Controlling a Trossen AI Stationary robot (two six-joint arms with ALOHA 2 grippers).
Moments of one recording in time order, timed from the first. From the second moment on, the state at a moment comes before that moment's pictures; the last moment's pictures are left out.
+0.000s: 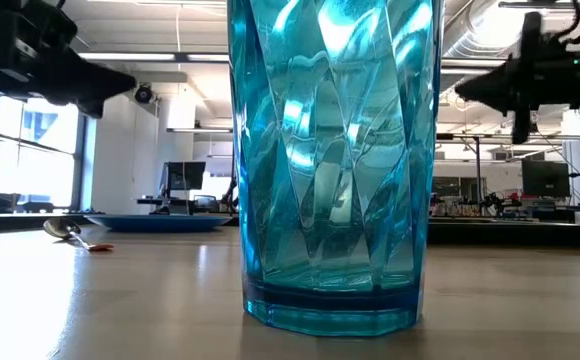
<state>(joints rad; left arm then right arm) -0.05 0.07 0.01 0.06 -0.19 0.02 -0.20 0.07 0.02 0.22 0.43 0.63</state>
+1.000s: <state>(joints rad) -0.03 0.11 0.01 0.16 -0.48 0.12 -0.20 0.43 0.04 0.32 0.59 0.63</state>
